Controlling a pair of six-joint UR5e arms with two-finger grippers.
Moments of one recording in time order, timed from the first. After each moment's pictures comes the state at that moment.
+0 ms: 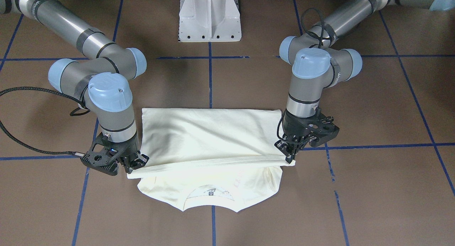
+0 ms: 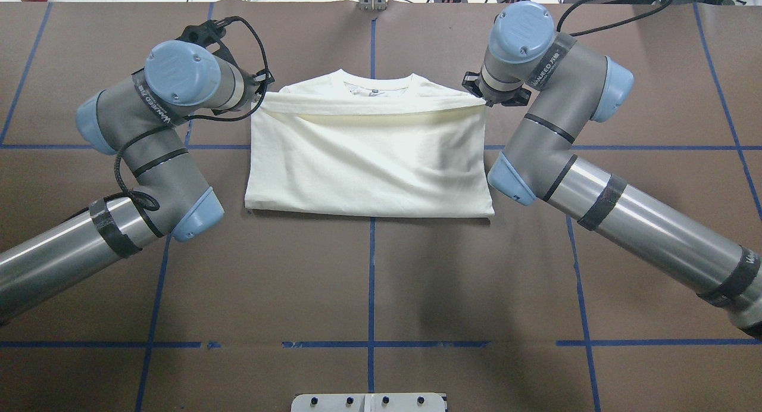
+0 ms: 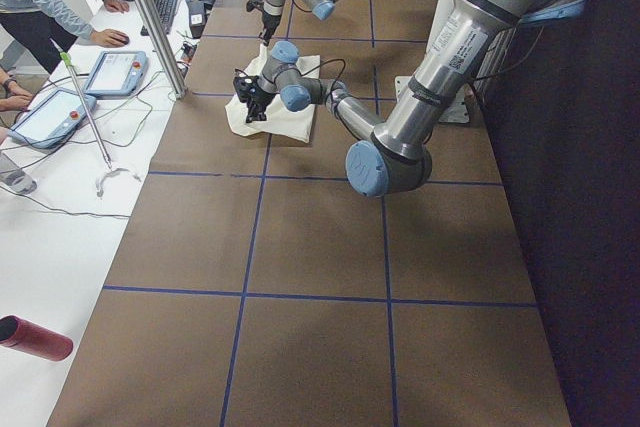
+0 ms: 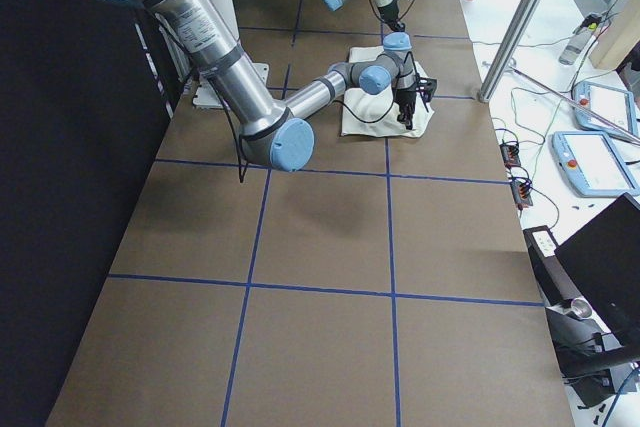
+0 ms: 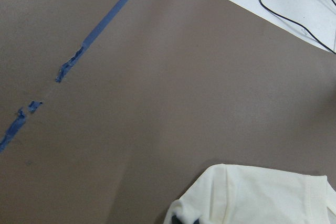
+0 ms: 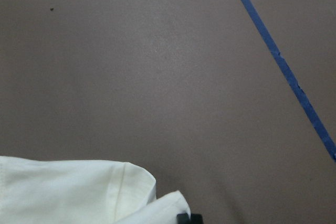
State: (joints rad) left arm -0.74 -2.19 -1.44 -1.99 -1.62 -1.57; right arm 0.79 -0.86 1.34 -1.39 1.76 1.36
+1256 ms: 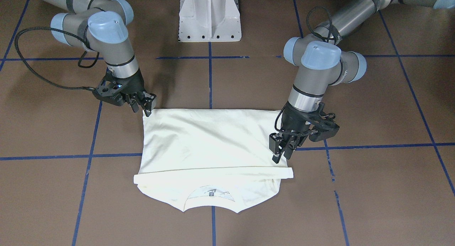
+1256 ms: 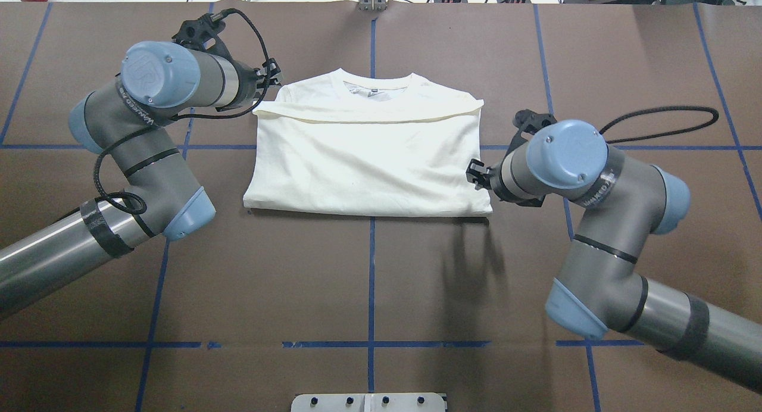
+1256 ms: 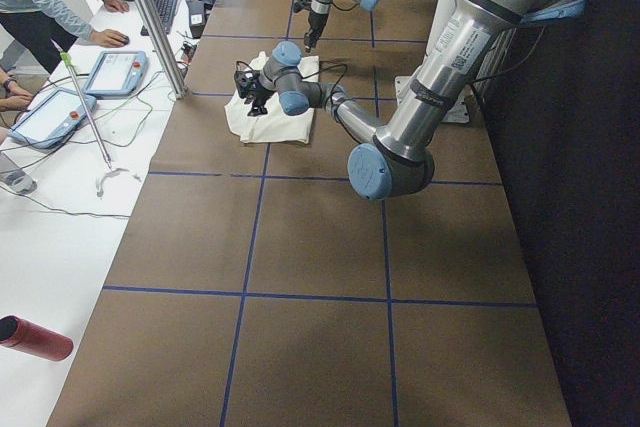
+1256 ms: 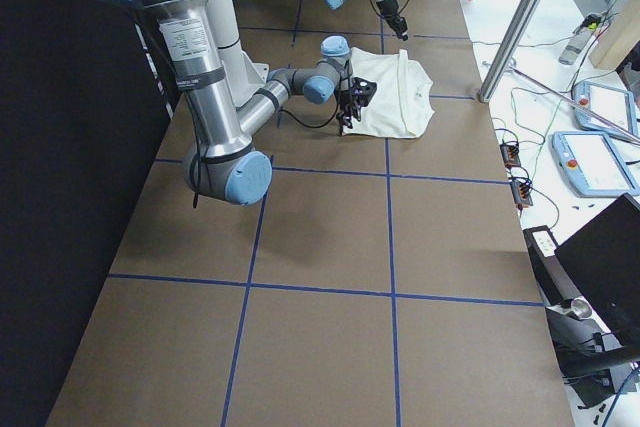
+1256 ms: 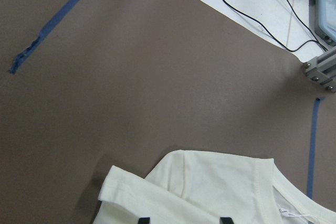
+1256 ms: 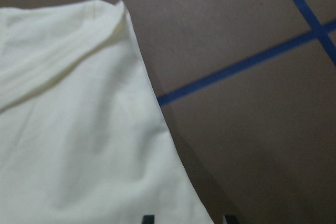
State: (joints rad) left arm -0.76 -2.17 -1.46 -2.19 -1.66 -1.58; right arm 0.55 -1.23 1.84 -1.37 1.74 1.64
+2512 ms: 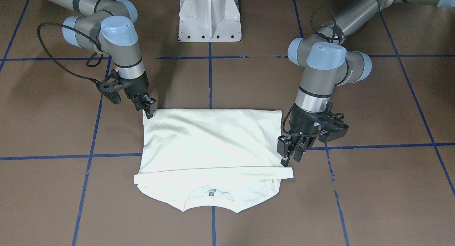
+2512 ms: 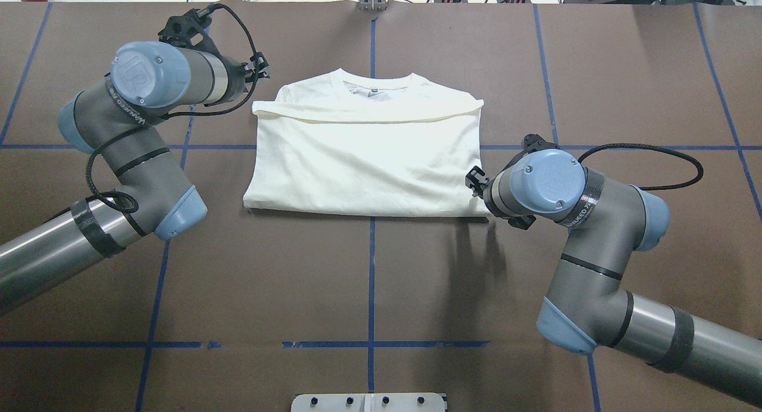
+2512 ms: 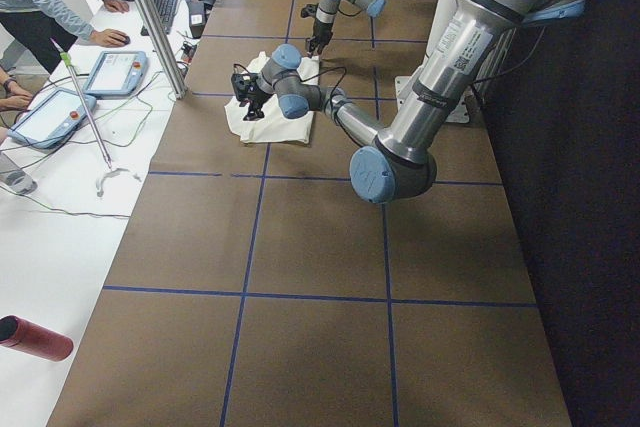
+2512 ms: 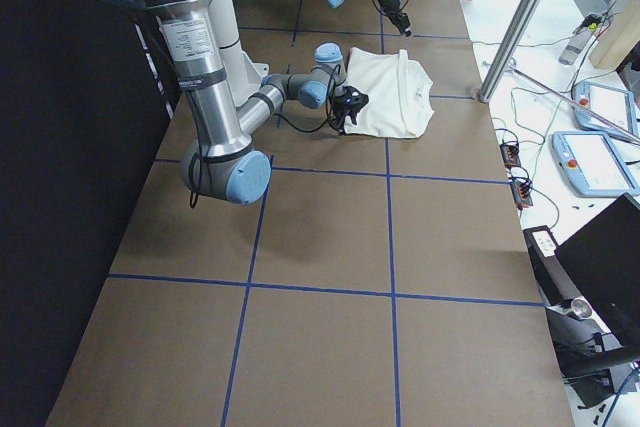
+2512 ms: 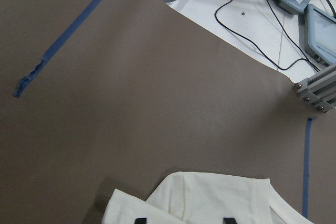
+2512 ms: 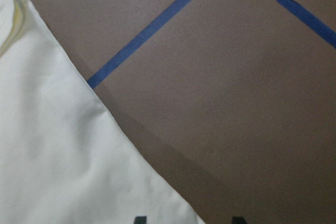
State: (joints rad) left arm -0.77 -2.15 -1.46 -2.18 -1.61 -1.58; right arm 0.53 -1.20 1.76 -1.36 1.67 1.95
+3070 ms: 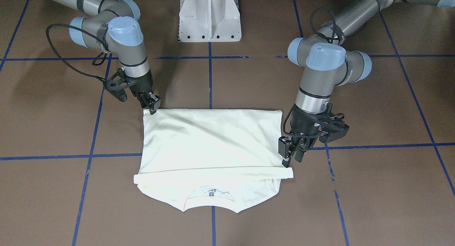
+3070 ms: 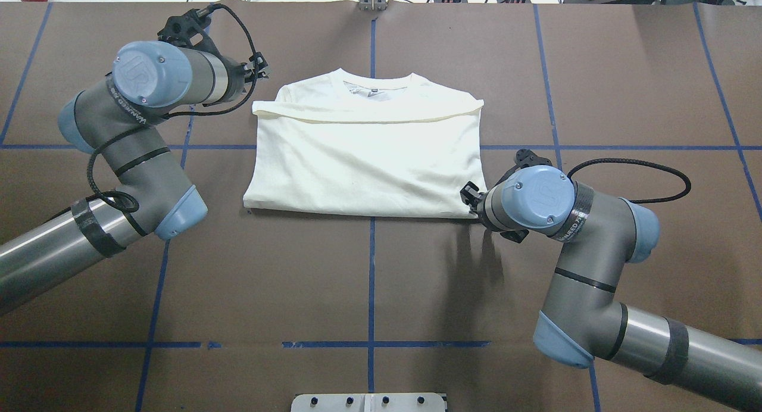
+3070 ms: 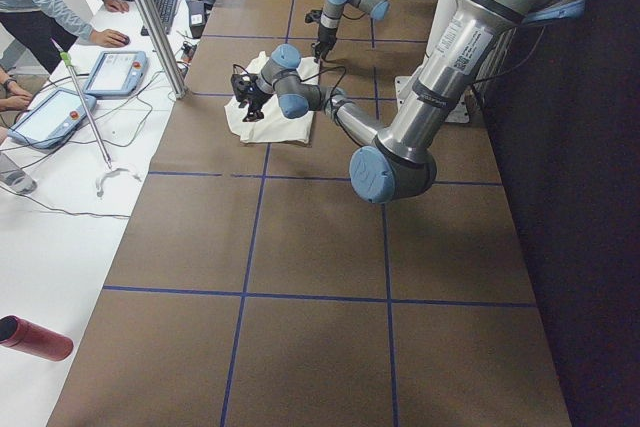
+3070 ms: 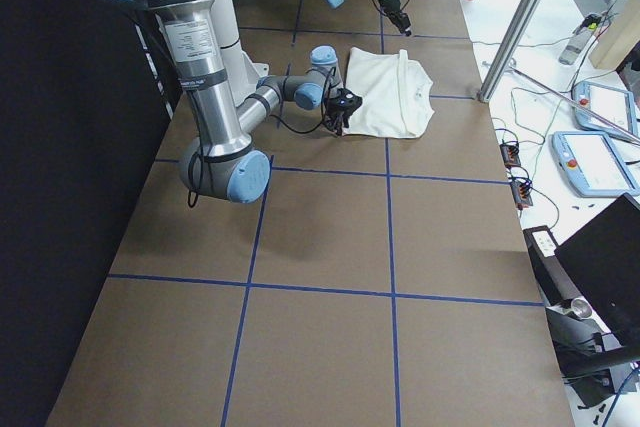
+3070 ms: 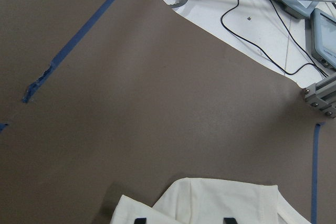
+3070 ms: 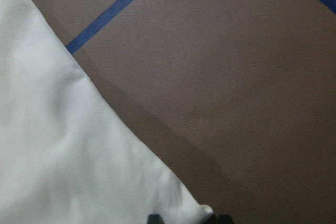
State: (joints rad) left arm -0.77 -2.15 -1.46 -2.16 -1.61 -1.58; right arm 0.49 -1.20 1.76 -1.36 1.67 1.96
